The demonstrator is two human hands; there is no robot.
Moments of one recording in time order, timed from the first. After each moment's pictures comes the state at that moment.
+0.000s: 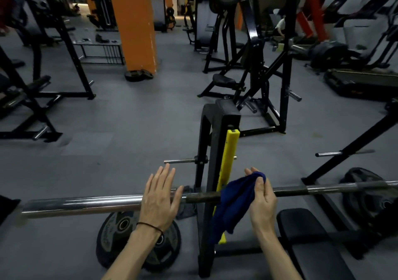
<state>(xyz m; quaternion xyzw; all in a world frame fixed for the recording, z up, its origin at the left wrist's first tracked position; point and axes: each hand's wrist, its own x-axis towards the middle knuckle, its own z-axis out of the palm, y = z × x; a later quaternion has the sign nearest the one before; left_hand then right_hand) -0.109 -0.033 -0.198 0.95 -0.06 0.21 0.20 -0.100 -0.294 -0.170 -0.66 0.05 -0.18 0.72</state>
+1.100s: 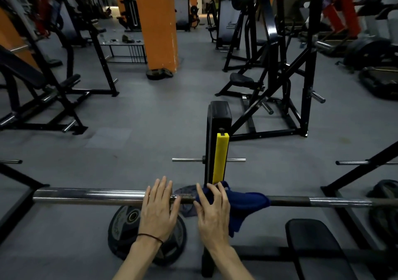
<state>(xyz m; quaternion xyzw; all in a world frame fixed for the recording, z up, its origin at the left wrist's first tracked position) -0.124 -0.075 -0.227 0.98 0.04 0.16 0.12 -0.098 -0.248 -0.249 -0.92 -0.15 -0.23 0.29</state>
